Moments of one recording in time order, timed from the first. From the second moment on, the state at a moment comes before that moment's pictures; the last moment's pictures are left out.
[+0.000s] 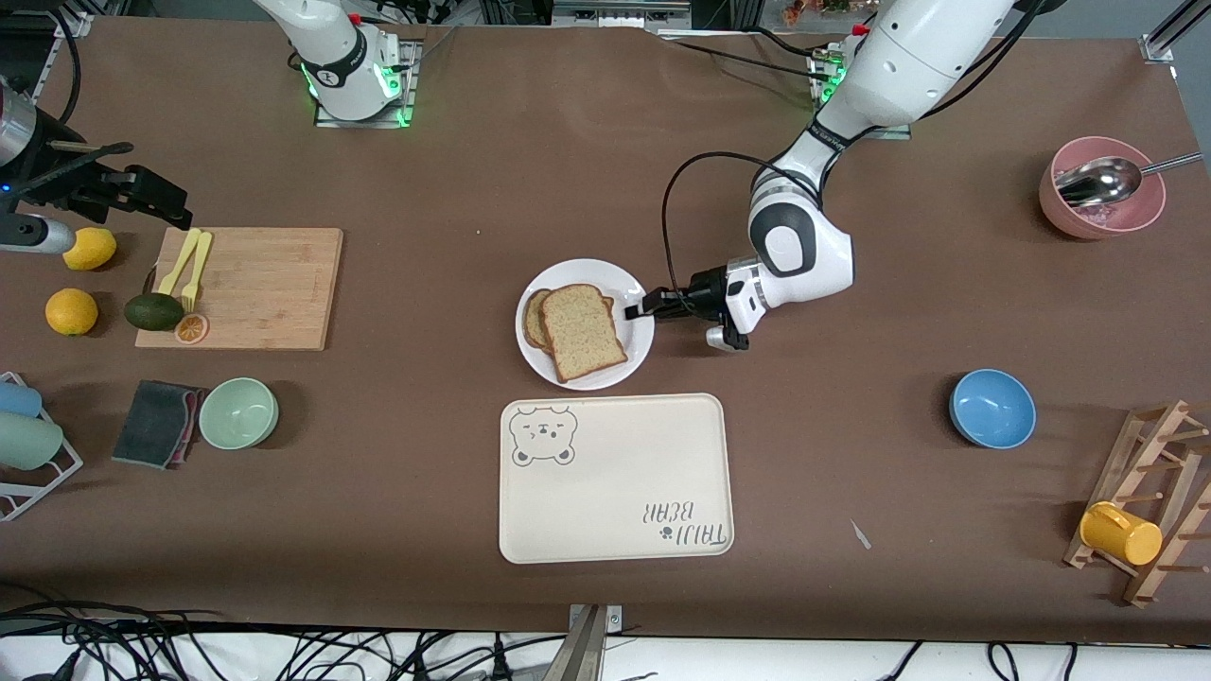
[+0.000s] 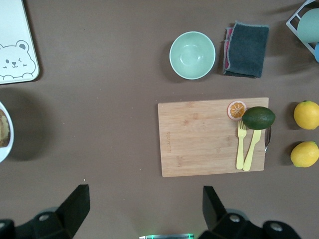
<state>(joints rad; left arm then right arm) -0.24 0.60 -0.33 -1.99 -1.73 2.46 0.83 0.00 0.04 0.06 -1.52 -0.02 1.48 0.13</state>
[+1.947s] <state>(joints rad) -0.39 0.98 -0.07 -1.37 -1.65 2.59 0.61 0.00 0.04 0.05 -1.52 -0.02 1.48 0.12</state>
